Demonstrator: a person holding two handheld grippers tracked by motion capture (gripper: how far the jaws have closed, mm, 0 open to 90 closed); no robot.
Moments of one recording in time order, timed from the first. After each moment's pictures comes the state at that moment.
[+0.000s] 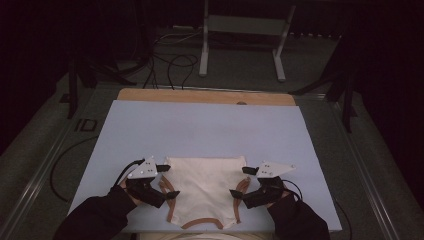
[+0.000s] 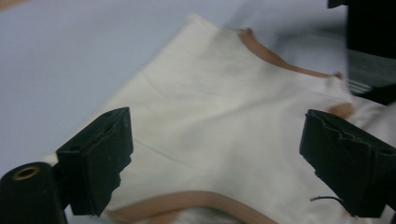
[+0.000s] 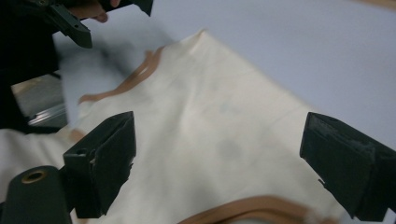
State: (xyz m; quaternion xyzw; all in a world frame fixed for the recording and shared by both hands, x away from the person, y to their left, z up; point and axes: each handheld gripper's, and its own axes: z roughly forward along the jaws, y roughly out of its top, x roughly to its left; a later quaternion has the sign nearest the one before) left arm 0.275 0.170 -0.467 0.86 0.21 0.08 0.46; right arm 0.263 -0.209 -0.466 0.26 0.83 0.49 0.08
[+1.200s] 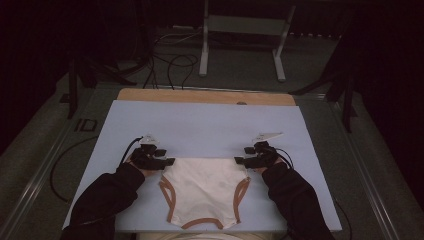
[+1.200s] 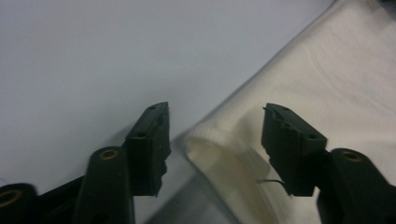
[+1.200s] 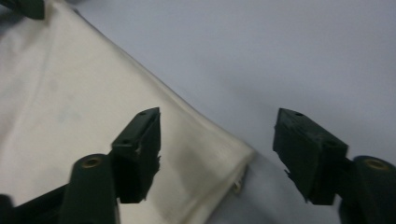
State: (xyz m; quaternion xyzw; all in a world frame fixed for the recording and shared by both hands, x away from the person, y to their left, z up) left arm 0.364 0.184 -0.514 0.84 0.38 0.06 0.39; right arm 0.380 -0.226 -0.512 0.37 0.84 0.40 0.06
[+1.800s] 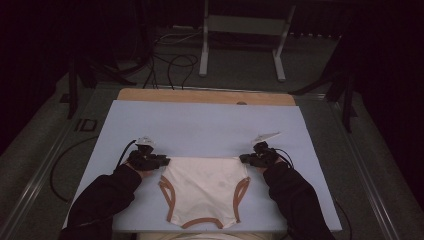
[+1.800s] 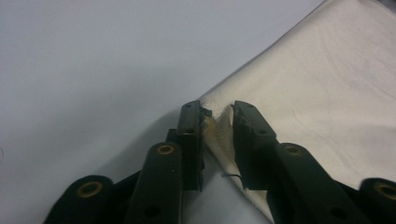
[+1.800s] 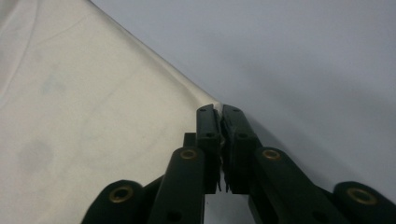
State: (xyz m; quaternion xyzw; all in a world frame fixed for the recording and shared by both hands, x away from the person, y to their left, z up) left arm 0.364 0.196 -0.521 0.83 0.40 0.03 0.39; right arm 0.383 -0.228 -0.517 0.36 0.86 0.36 0.05
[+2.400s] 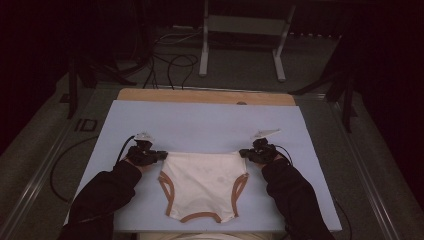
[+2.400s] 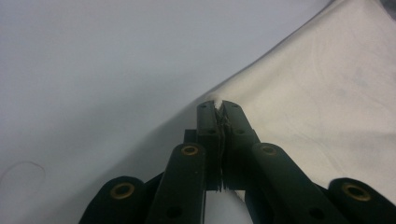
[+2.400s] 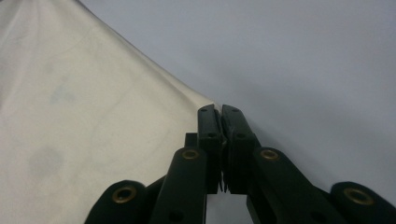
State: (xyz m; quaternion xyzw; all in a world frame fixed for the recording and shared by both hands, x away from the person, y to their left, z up) left arm 0.377 0.198 -0.513 0.83 0.40 0.05 0.39; right arm 0.389 -0.223 -0.506 0.37 0.85 0.37 0.08
